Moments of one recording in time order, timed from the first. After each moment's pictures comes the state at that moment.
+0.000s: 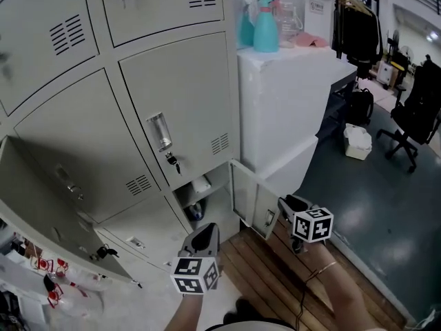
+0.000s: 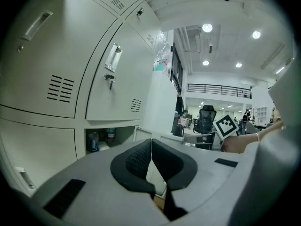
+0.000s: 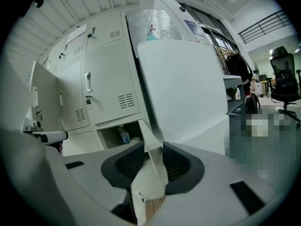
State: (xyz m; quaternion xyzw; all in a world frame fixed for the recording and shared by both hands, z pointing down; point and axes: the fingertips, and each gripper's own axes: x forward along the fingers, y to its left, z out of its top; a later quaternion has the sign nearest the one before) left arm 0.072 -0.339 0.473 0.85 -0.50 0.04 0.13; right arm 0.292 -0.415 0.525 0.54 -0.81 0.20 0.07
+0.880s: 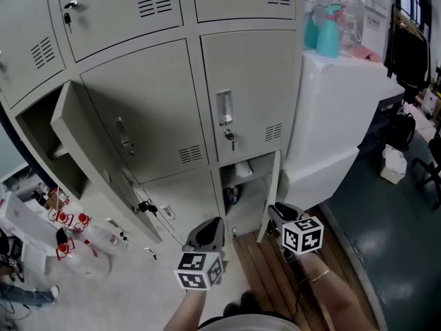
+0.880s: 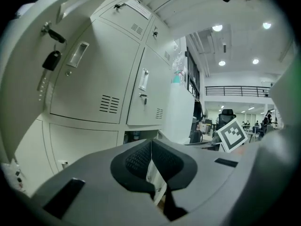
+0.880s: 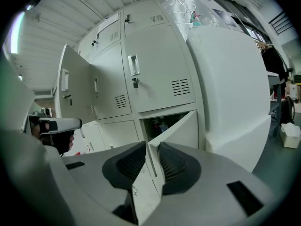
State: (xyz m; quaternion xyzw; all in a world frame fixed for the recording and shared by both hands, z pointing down) left arm -0.023 -0.268 0.459 0.79 -0.61 0.01 0.12; right arm 0.120 -0.359 0.524 0.40 -0.89 0.16 0.11
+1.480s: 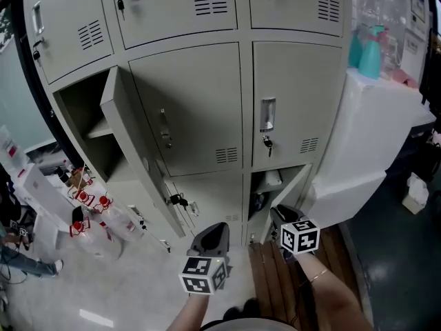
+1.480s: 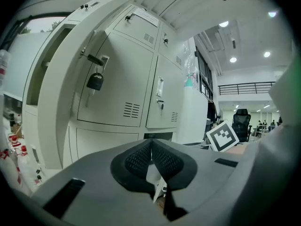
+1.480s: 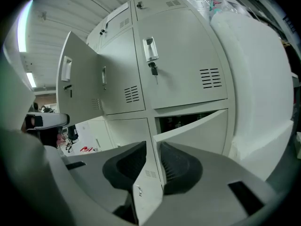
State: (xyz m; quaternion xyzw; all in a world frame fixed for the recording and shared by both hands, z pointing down) left arm -0.076 -0.239 0.452 0.73 -0.67 0.00 0.12; right arm 0.035 -0.374 0.528 0.34 -0.92 0.14 0.13
